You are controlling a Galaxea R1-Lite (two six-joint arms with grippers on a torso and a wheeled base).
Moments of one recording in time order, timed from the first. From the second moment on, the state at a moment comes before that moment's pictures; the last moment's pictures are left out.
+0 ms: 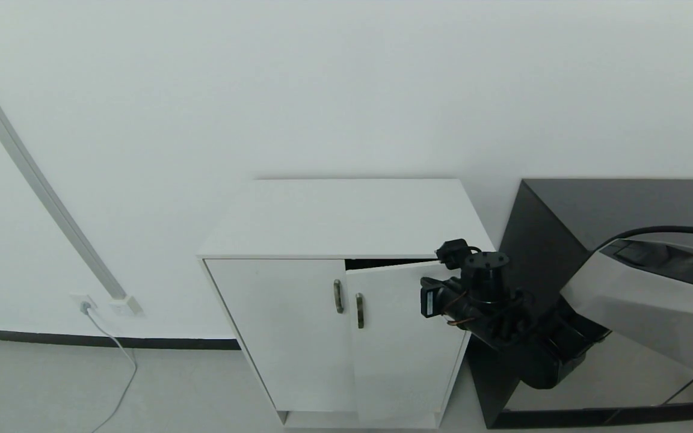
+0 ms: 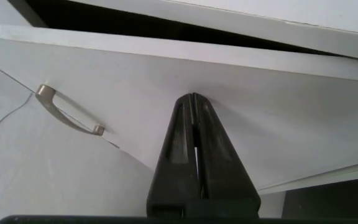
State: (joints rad) left arm 0.00 0.00 0.00 0.00 0.02 0.00; right arm 0.57 2.27 -0.99 -1.03 -0.13 0.14
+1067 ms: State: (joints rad) left arm 0.00 0.00 0.00 0.00 0.02 0.00; right arm 0.53 2.34 -1.05 -1.03 -0.13 0.14
